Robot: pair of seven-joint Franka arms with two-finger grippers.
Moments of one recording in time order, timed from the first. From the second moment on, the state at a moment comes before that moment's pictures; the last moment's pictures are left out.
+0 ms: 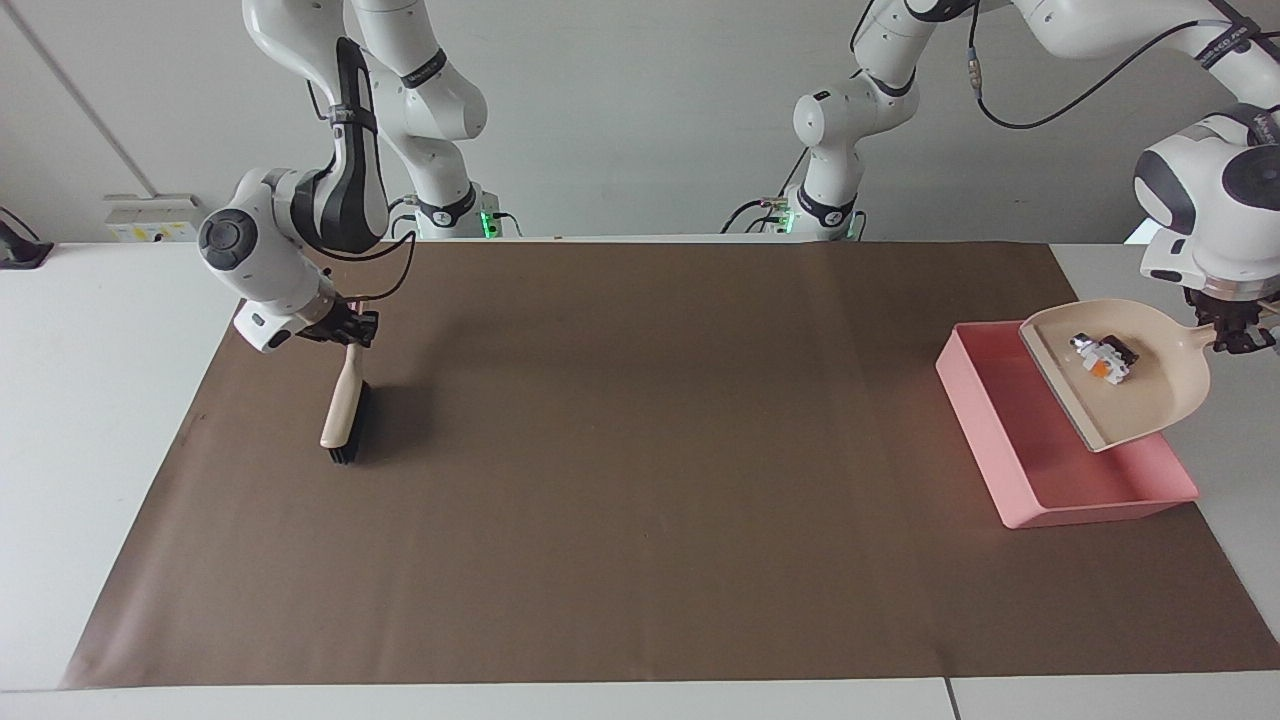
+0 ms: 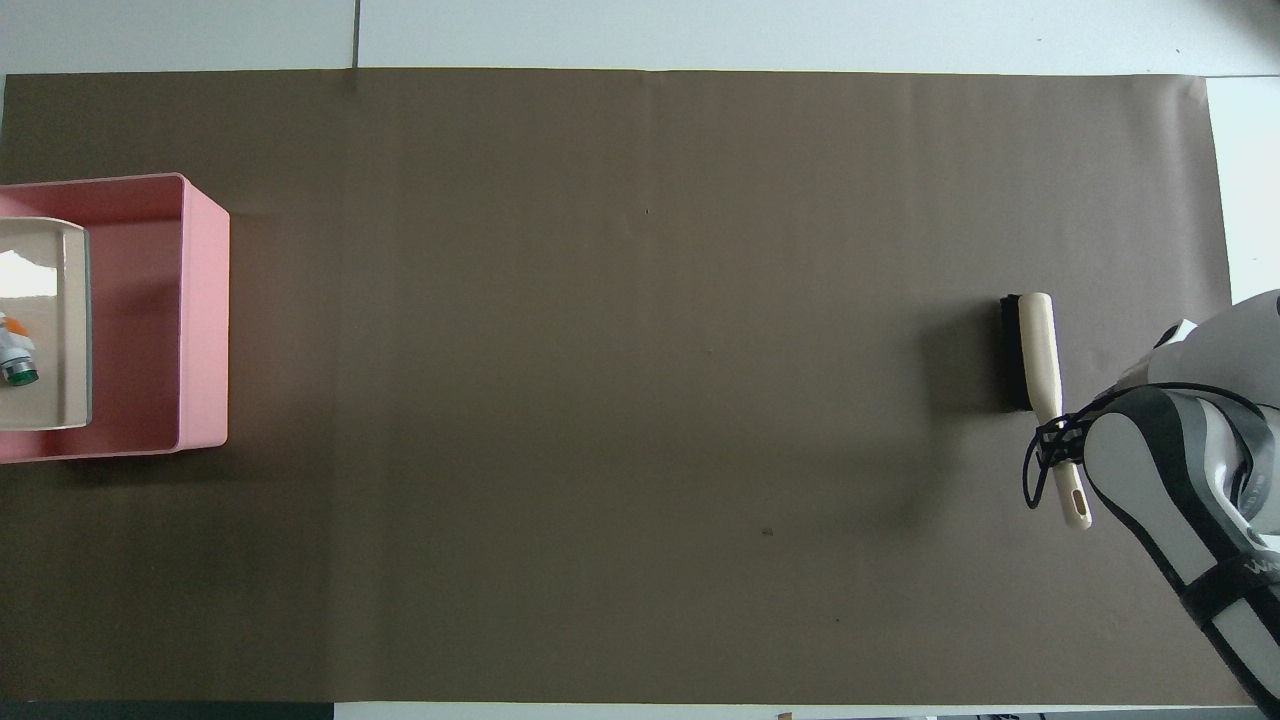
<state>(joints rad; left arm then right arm) 0.29 0.17 0.02 -1.78 0.70 2.06 1.55 -0.23 -0.02 0.06 -2.32 -0.03 2.00 -0.18</state>
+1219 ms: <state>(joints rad) 0.20 0.14 0.01 -1.79 1.03 1.99 1.40 -0.17 -0.12 0.08 -1.91 -0.03 1.82 0.07</state>
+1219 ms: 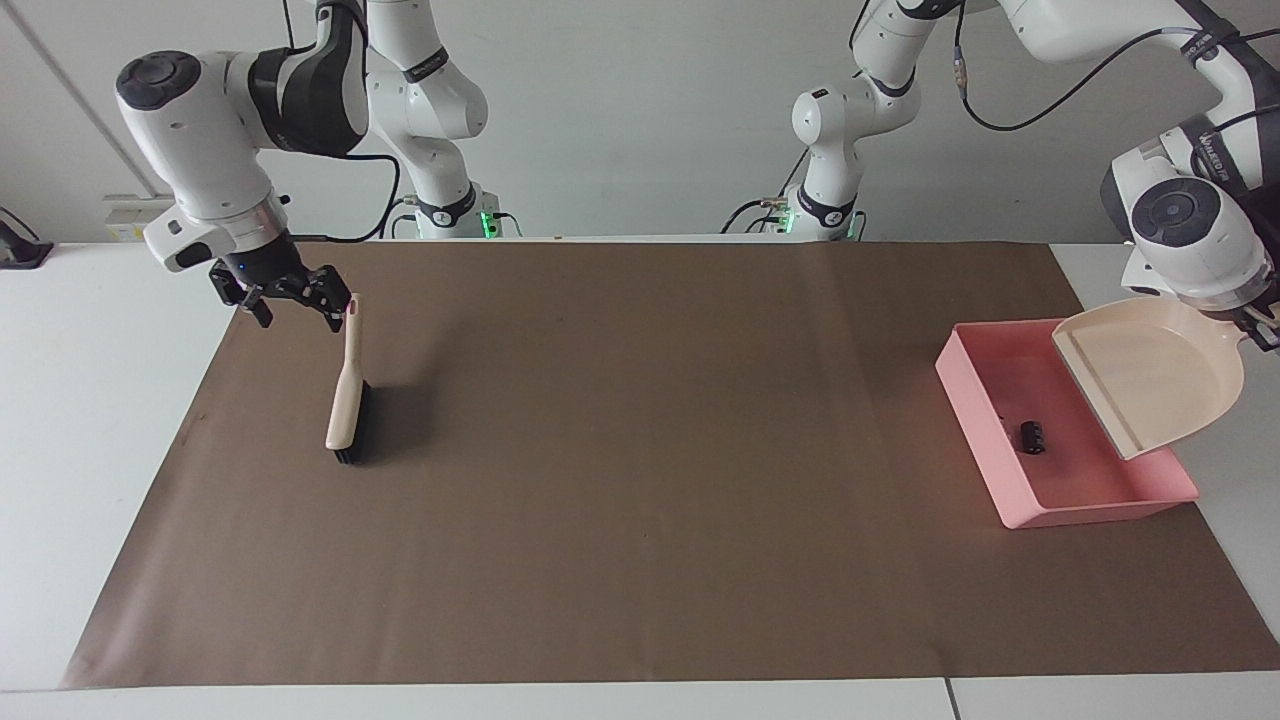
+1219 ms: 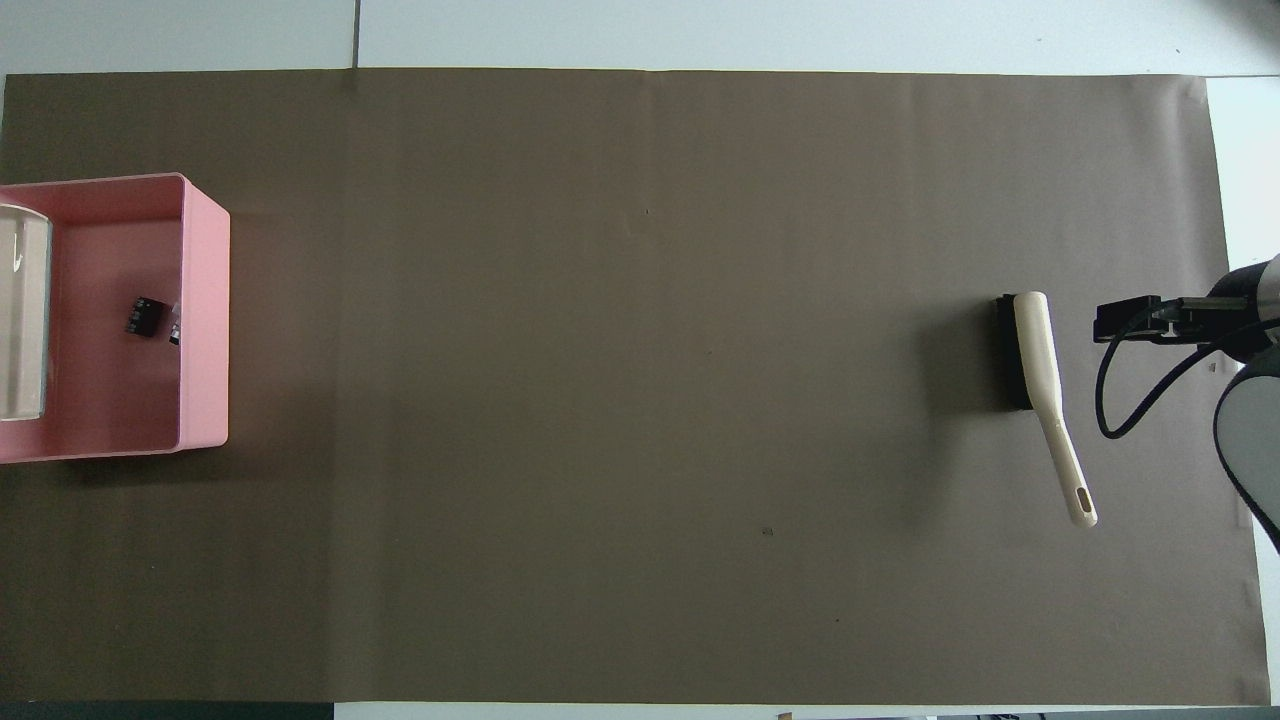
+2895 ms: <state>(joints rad) -0.04 0.03 -0.02 -1.85 0.88 1.82 1.43 -0.01 -0.03 -0.06 -1.57 -0.02 1.45 0.11</state>
